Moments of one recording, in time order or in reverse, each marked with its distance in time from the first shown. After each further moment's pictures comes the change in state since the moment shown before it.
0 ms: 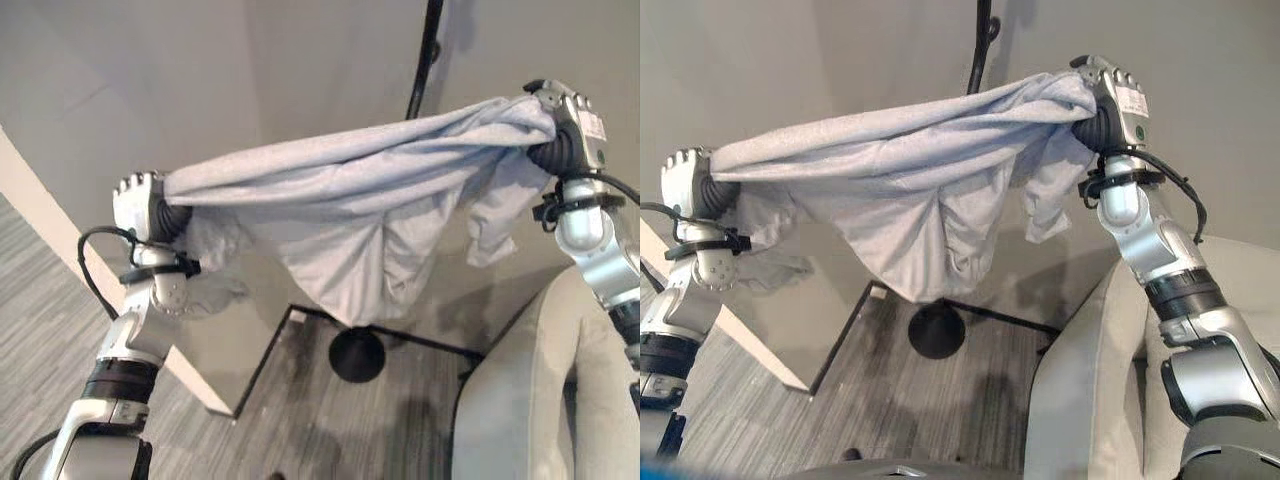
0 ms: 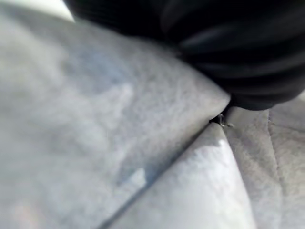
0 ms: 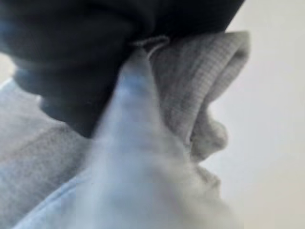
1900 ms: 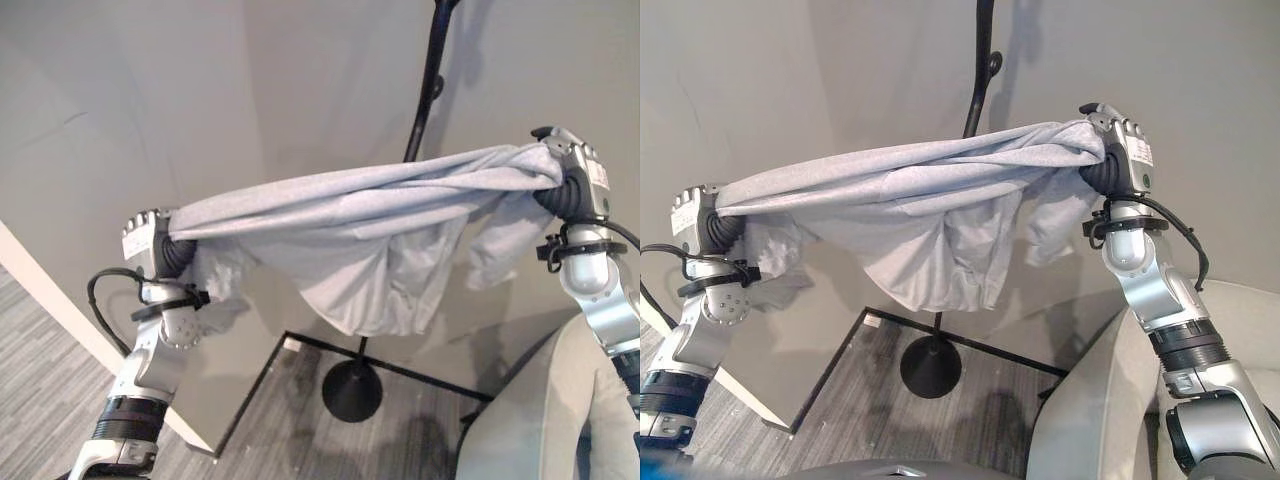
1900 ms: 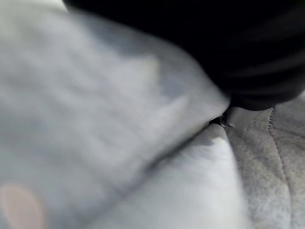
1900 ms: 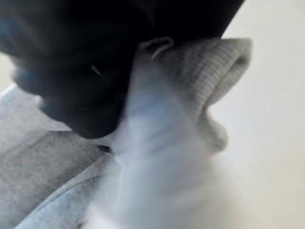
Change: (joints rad) left arm 0.190 -0.085 0.060 -0.109 0.012 -0.015 0.030; right arm 0.287 0.028 -0.143 -0.199 -0.016 0.020 0.010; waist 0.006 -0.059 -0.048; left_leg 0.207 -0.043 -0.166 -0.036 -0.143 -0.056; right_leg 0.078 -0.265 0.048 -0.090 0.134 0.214
